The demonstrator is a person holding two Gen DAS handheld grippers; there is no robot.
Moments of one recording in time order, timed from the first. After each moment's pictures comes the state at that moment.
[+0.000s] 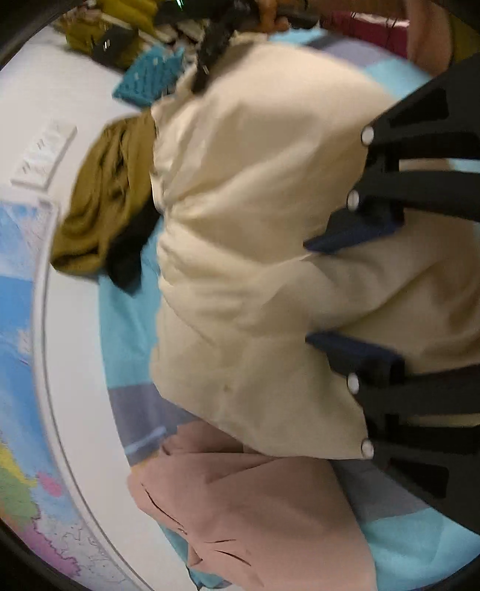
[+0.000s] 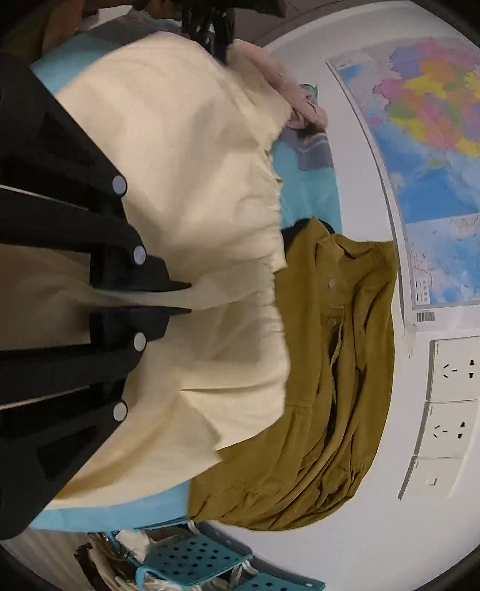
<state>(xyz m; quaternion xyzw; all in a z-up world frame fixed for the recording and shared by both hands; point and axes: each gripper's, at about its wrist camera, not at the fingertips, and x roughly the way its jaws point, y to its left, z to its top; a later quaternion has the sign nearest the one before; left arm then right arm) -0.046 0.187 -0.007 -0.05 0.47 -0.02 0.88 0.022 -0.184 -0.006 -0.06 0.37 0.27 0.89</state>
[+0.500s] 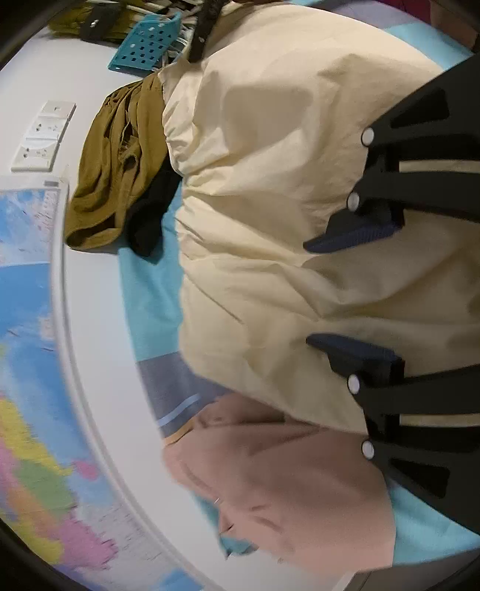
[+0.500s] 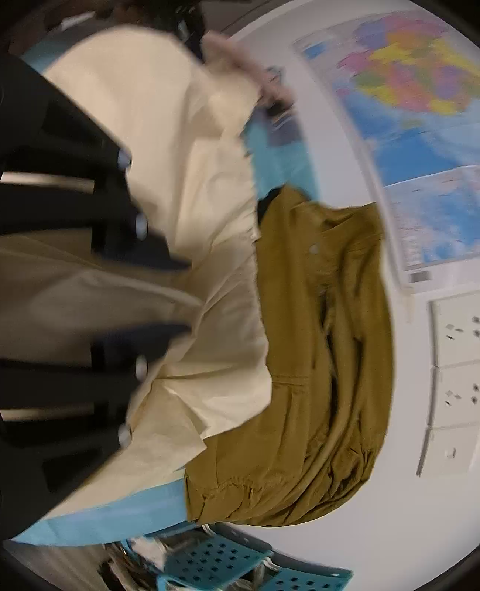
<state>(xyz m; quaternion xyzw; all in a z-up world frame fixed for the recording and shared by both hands) -0.041 0.174 0.005 0.02 0.43 0.05 0.90 0.038 -0.196 -0.009 -0.01 0.37 0.24 0.90</state>
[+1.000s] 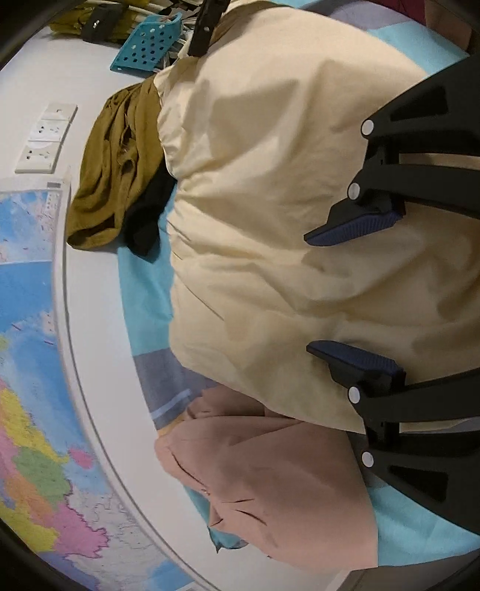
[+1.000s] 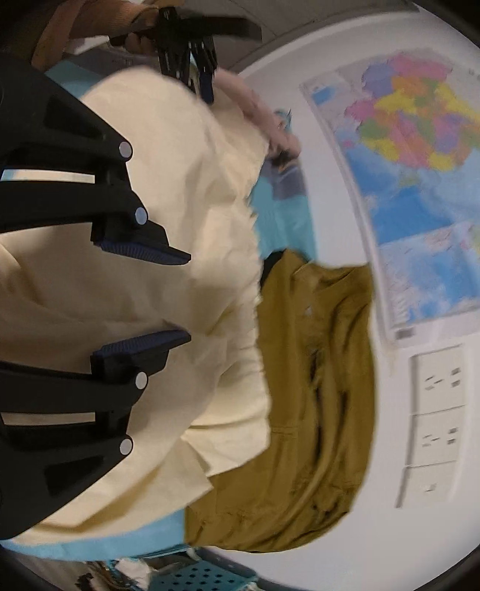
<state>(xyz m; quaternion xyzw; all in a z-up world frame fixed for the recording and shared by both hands) -0.053 0.177 -0.001 0.01 0.43 0.05 0.90 0.014 -0.179 -0.005 -0.02 0.37 0.30 0.88</state>
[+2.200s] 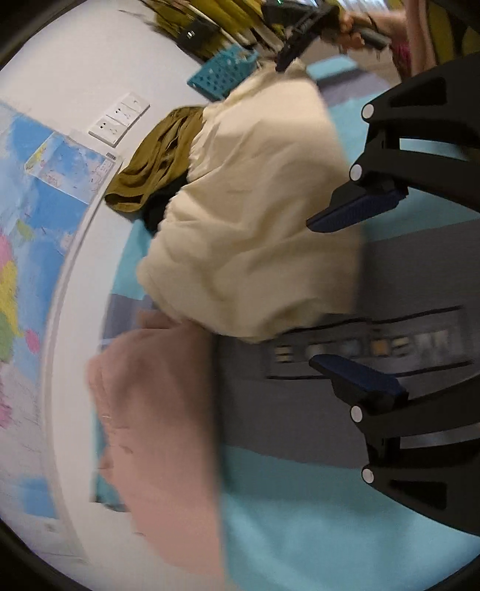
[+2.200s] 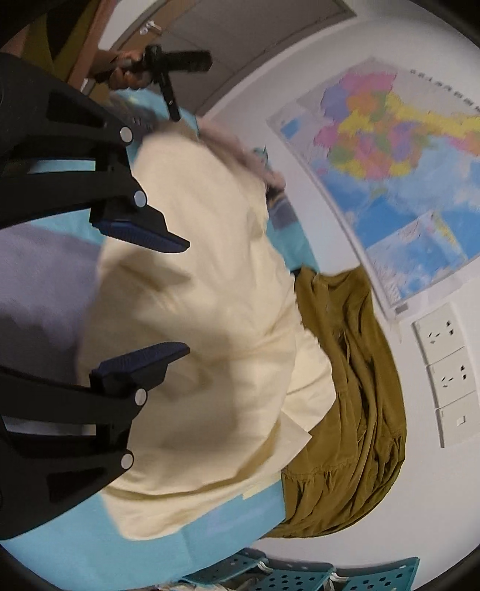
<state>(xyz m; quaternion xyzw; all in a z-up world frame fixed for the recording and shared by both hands) -0.182 0.244 0.000 -0.20 0.41 0.02 0.89 -0.079 -0.258 0.000 0.11 0.36 0.35 0.86</state>
